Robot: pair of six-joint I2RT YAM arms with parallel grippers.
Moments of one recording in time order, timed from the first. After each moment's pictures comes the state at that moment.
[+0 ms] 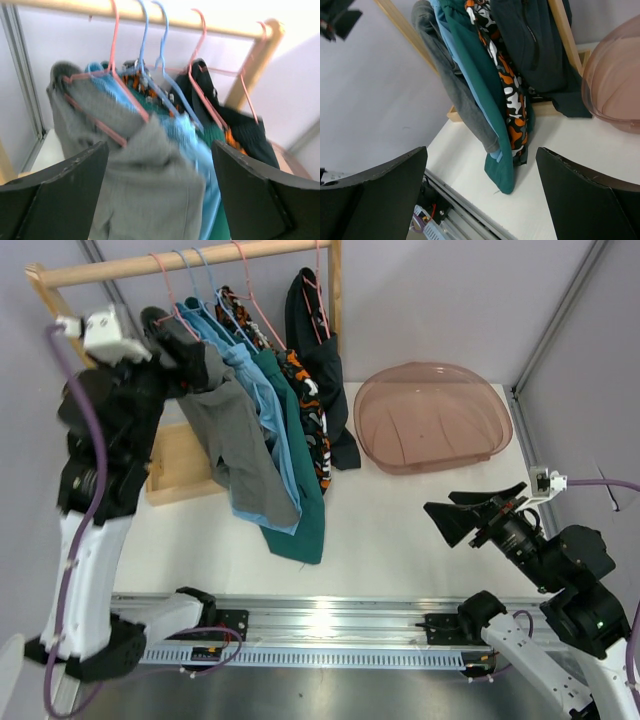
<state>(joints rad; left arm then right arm) -0.31 1.03 1.69 -0.53 -0.26 -0.20 0.55 0.39 1.01 -0.56 -0.13 0.57</state>
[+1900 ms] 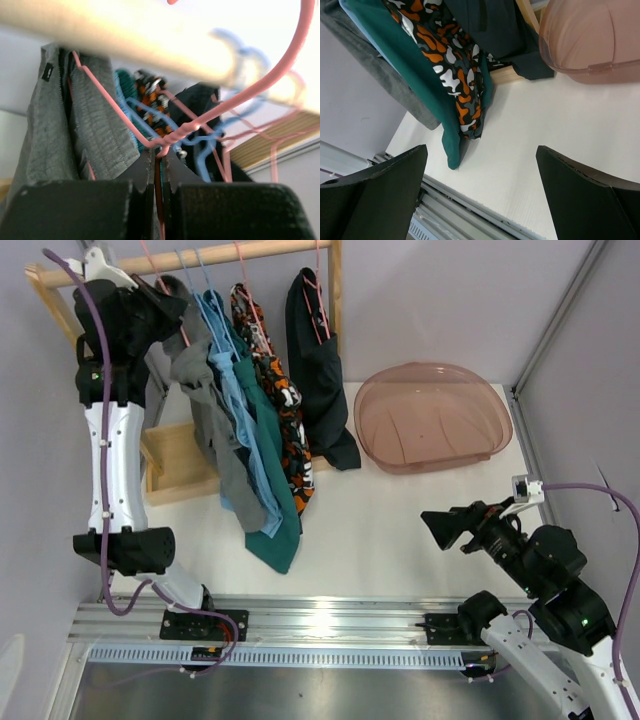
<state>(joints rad) 0.06 1.64 2.14 -0.52 0.16 -0.58 0.55 0.33 0.88 -0.69 -0.03 0.57</state>
